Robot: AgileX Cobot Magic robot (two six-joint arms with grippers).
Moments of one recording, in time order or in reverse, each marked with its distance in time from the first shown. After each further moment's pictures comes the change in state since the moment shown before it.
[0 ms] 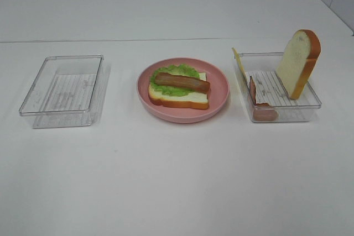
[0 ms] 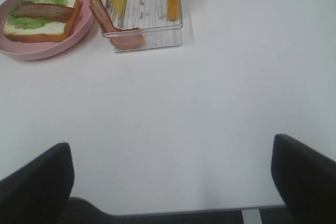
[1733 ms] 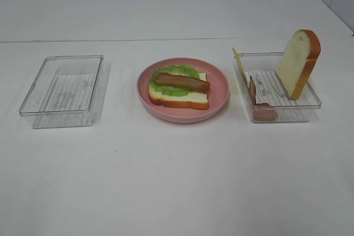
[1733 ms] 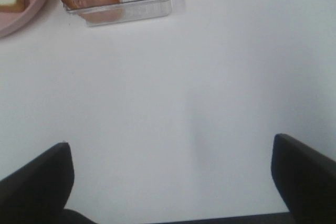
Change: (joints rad) left arm 0.370 -0.211 0.000 0.000 -0.005 0.000; right arm 0.000 0.719 -0.125 -0.021 -0.237 0.029
